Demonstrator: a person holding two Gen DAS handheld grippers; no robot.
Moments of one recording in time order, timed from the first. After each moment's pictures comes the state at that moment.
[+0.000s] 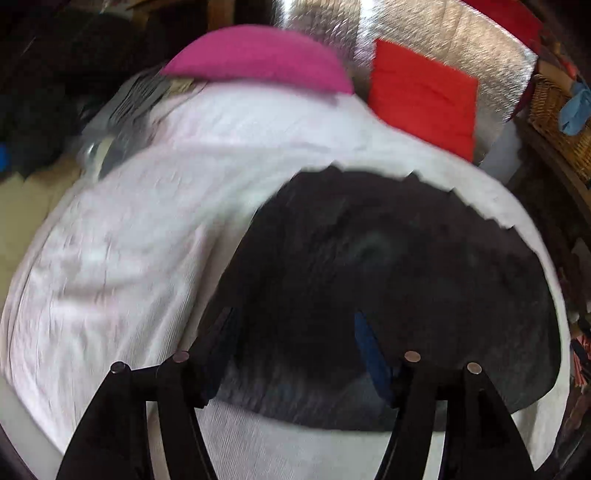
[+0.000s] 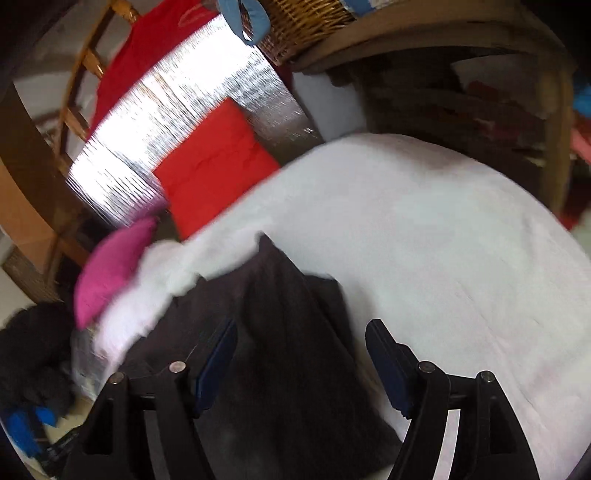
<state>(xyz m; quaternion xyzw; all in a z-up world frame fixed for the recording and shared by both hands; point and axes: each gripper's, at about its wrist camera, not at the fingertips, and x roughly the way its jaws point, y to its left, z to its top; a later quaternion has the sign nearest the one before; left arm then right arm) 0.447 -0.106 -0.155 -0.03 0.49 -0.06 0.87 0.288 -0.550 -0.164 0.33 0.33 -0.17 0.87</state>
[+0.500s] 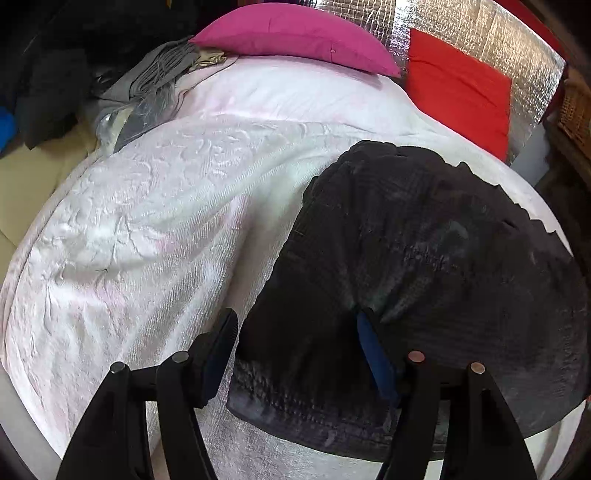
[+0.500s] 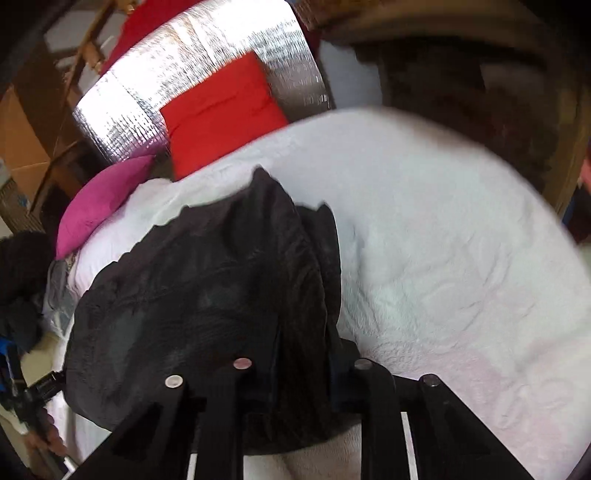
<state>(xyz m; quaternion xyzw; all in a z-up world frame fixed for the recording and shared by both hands) 0.473 -0.081 -0.198 -0.04 0.50 -0.03 0.87 0.273 -0.529 -0.185 0.24 0.38 -0.15 0.88</state>
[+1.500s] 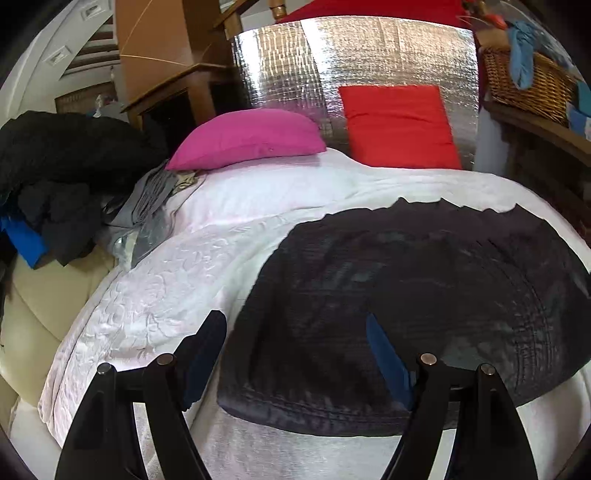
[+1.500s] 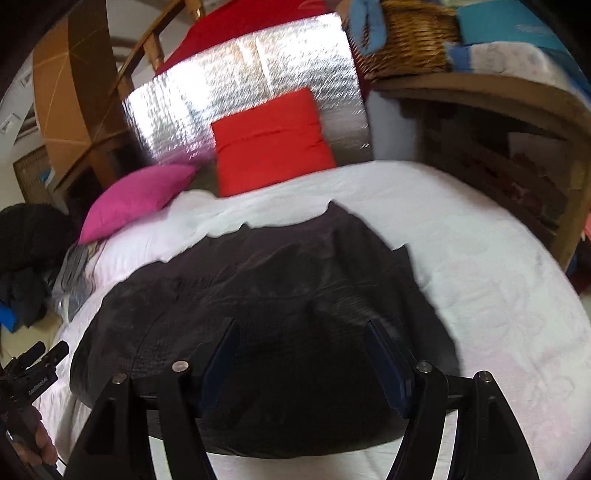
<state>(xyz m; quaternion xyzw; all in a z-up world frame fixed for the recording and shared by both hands) 0.401 -0.146 -0.139 0.10 0.33 -0.05 0.94 0.289 -0.441 -0.155 0.18 0.33 -0.12 0.92</state>
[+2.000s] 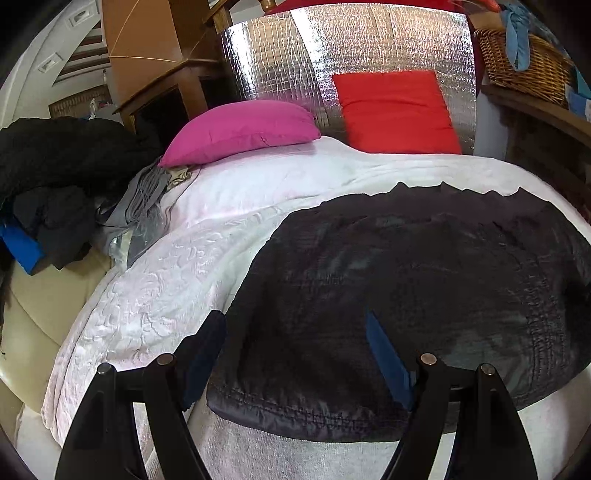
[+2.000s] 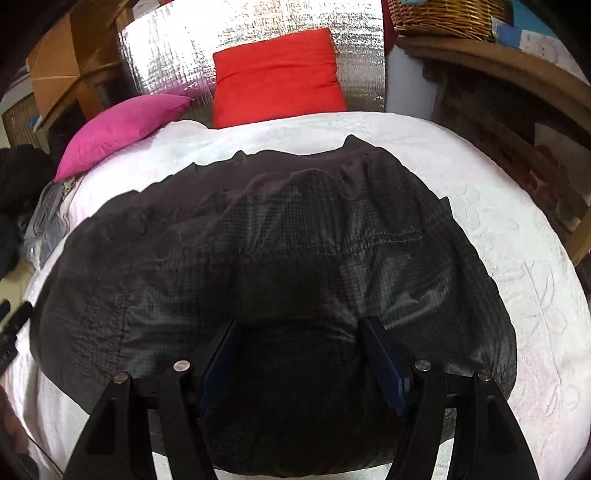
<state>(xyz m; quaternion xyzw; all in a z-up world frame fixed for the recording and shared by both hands) 0.409 -0.156 -0.155 0.12 0.34 -0.04 0.93 0.324 -0.425 -0.201 0.13 0.43 -0.12 0.89</state>
